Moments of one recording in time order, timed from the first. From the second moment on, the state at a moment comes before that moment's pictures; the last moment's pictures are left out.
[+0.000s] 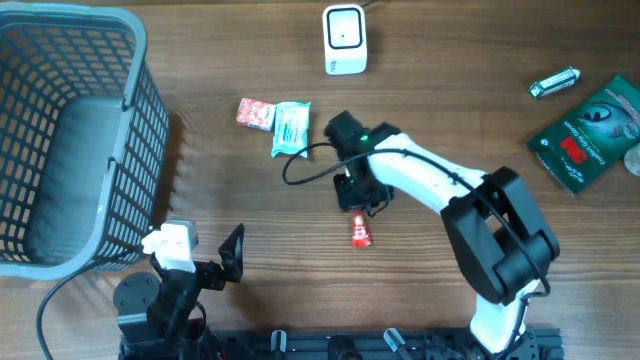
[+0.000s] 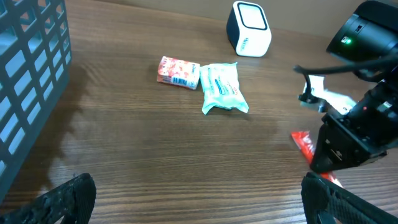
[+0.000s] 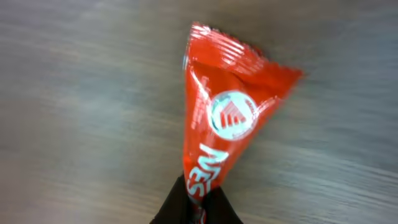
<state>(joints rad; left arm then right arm) 0.11 0.01 0.30 -0.71 0.34 -0.11 0.59 1.98 1.27 -0.87 -0.21 0.36</state>
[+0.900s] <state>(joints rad) 0.11 0.01 0.30 -0.71 0.34 -0.11 0.45 1.98 1.24 -0.02 -1.56 0.66</state>
